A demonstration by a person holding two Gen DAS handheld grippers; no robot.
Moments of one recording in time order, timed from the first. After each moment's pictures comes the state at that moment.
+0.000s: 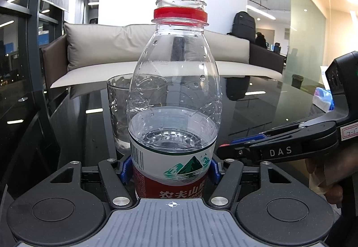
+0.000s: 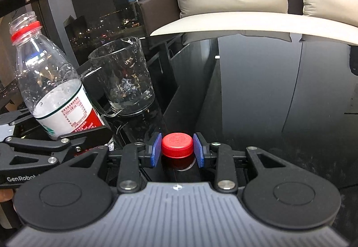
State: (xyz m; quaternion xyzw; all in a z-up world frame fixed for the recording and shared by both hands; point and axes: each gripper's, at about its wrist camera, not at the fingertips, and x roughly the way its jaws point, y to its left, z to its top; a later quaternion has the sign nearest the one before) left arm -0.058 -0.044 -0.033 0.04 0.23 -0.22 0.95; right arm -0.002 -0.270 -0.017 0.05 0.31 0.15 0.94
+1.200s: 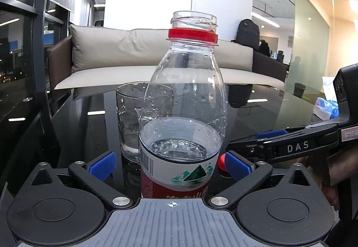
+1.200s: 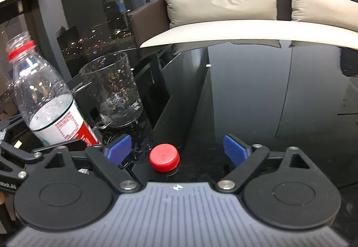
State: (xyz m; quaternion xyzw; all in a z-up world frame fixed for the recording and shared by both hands) left arm -0.062 -0.037 -0.026 0.02 0.22 -0.21 0.95; right arm -0.009 -0.290 -0.007 0.07 0.28 0.12 0.95
